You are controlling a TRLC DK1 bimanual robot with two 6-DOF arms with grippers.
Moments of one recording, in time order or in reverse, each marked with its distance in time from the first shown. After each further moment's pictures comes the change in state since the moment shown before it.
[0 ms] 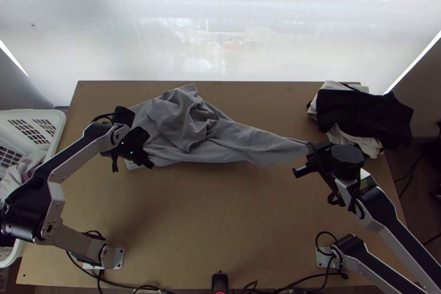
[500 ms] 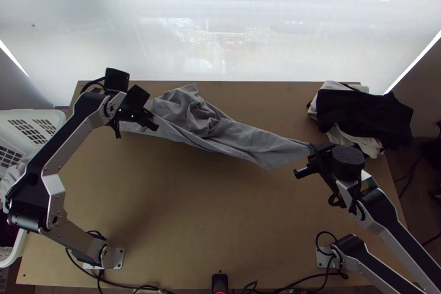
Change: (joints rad) left arm -0.018 0.060 0.397 0.022 0.005 -0.019; right arm -0.007 -0.016 -0.013 -0.009 -0.003 0.011
